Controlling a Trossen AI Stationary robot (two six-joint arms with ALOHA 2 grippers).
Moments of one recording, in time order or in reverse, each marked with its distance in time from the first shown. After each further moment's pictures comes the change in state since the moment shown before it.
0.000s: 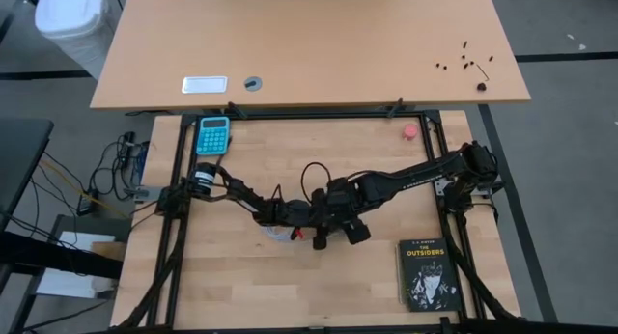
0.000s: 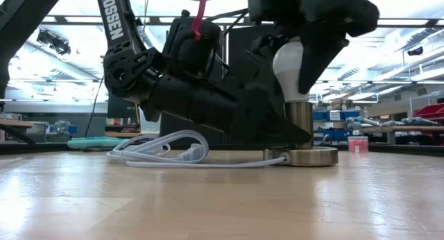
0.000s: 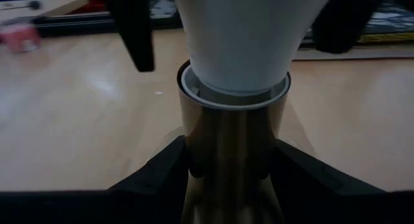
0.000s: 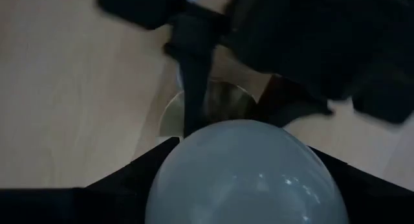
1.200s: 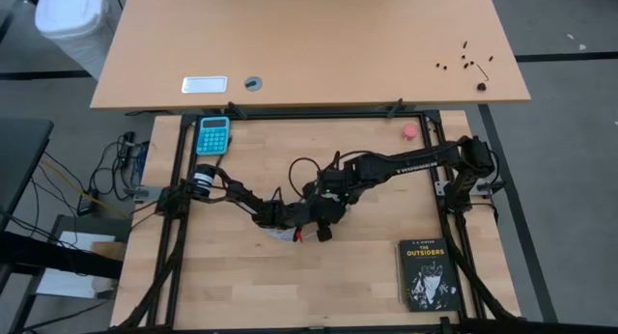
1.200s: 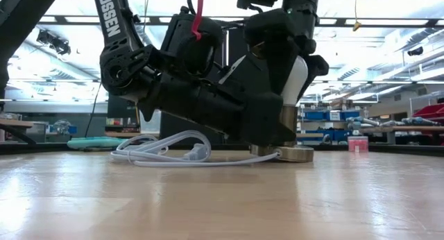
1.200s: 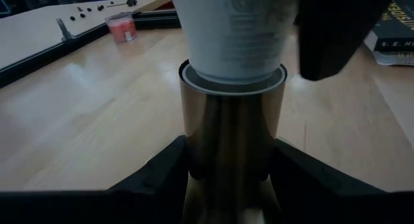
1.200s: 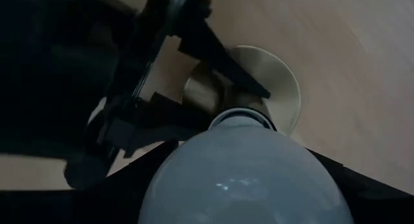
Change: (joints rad) left arm -0.032 -0.002 0.001 -0.025 -0.310 -0.042; right arm -0.165 0.000 0.000 -0.035 -0.065 0.949
